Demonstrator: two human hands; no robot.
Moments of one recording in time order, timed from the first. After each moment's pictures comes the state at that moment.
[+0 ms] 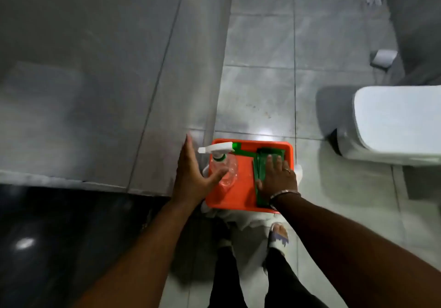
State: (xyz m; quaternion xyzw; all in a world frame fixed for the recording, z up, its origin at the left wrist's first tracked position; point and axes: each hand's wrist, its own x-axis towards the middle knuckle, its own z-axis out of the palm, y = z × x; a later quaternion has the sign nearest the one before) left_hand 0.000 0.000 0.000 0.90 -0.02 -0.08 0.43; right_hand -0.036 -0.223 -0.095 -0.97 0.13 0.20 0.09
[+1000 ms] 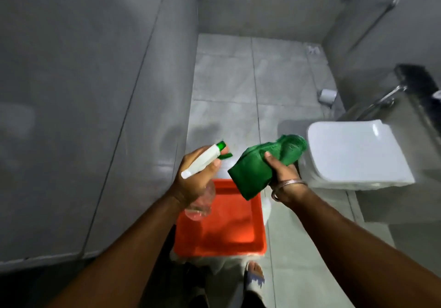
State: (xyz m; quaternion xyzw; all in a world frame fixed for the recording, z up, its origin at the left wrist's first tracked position) left_hand 0.085 -0.082 0.064 0.72 -0.16 -0.14 0.66; right_hand 0.043 -0.307 0.027 -0.50 0.33 -0.03 0.80
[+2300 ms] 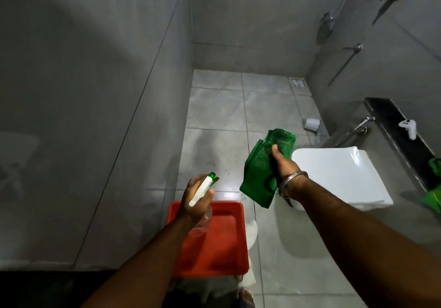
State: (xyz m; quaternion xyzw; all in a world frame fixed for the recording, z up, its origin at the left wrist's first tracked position) left_hand 0.070 -0.124 0.008 0.77 -0.04 -0.10 0.63; right_hand 0.065 -0.370 0.108 -0.53 0.36 0.01 0.77
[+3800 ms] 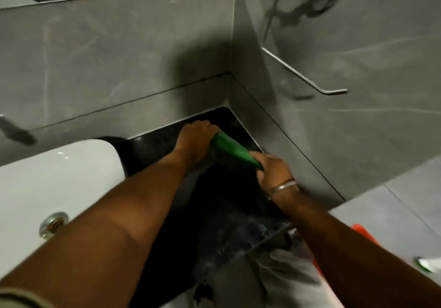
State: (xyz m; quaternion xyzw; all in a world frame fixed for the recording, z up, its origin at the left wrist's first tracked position) left_hand -0.154 0.429 0.093 0.98 0.19 0.02 0.02; right_hand -0.055 0.200 0.092 -0.87 -0.42 0.14 0.23
